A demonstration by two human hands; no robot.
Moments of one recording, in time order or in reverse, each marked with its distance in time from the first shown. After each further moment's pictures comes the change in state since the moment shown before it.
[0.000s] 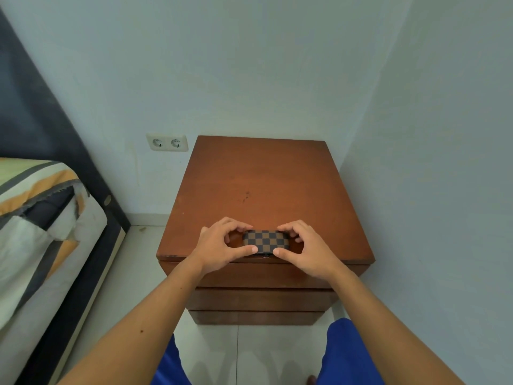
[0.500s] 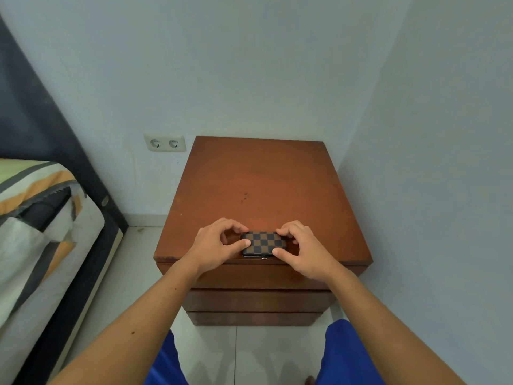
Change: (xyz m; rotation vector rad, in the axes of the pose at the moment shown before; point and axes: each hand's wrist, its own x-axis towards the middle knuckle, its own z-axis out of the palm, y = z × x) left_hand 0.003 -0.002 -0.003 -0.065 0.010 -0.008; right_hand 0.001 -0.004 -0.002 -0.065 -0.045 -0.038
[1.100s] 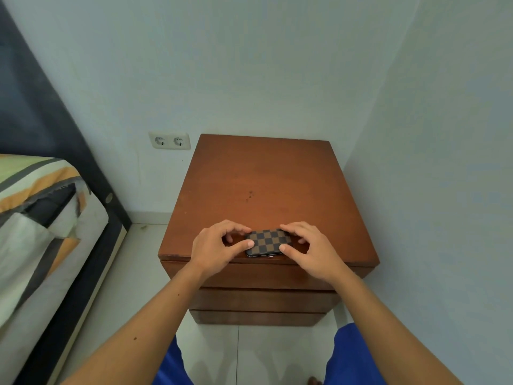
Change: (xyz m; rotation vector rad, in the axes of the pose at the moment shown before) left_hand -0.010 -0.006 0.006 0.015 0.181 0.058; right_hand -0.002 0.000 0.000 0.073 0.105 -0.026
